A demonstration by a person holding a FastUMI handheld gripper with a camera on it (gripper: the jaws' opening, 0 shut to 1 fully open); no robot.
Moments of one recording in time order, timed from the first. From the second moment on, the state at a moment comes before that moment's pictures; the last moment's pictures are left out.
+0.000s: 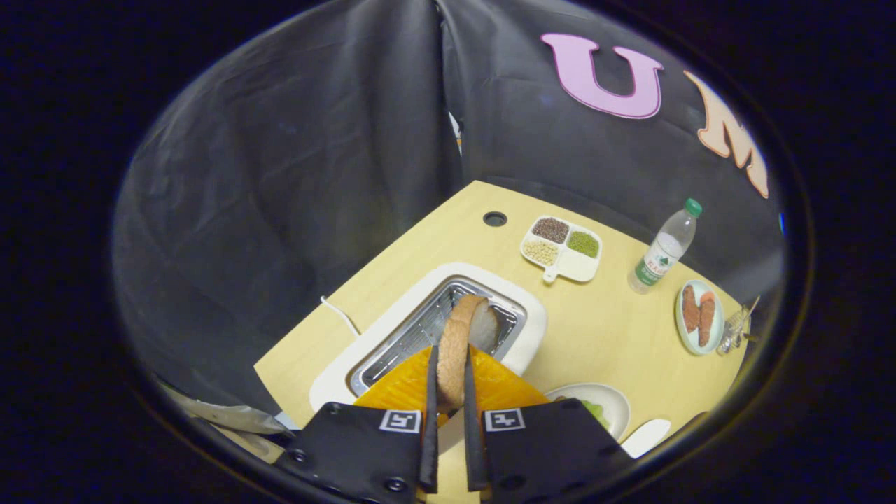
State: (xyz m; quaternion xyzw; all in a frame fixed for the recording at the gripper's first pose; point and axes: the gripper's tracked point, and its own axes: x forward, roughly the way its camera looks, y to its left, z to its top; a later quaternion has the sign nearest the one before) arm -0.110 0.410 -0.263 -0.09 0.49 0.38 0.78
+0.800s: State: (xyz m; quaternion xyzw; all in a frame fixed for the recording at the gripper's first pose) arm -0.070 0.358 -0.211 0.07 0.46 0.32 0.83
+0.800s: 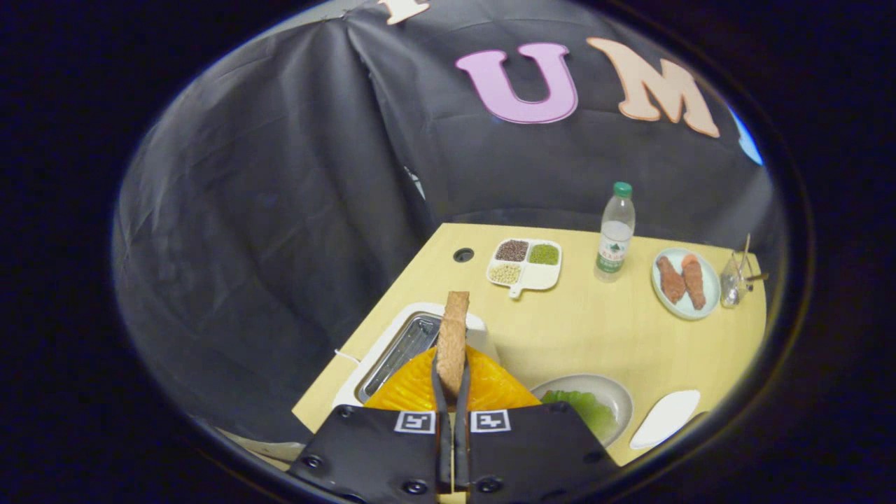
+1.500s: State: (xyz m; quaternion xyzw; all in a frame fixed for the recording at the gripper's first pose) arm -0.062 0.283 -0.239 0.10 0.47 0.25 0.84
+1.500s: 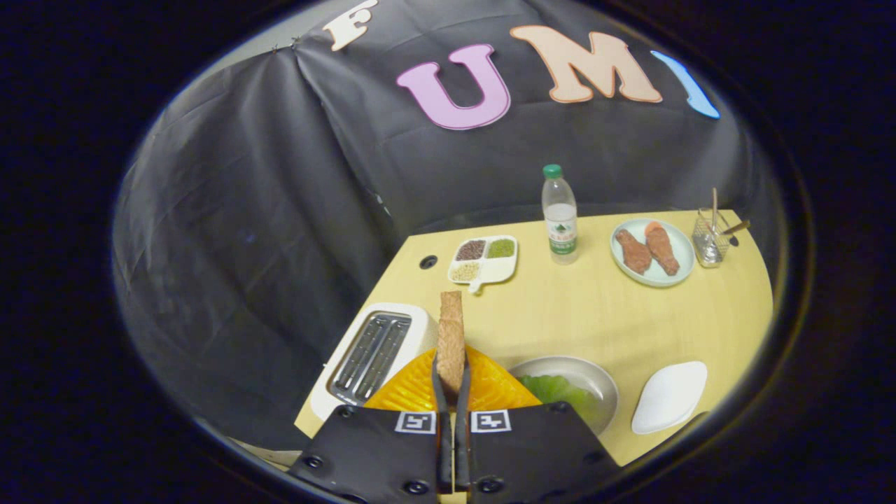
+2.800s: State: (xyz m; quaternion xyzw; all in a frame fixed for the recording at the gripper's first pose) arm -0.097 0.197 -0.352 0.12 0.55 0.15 0.81
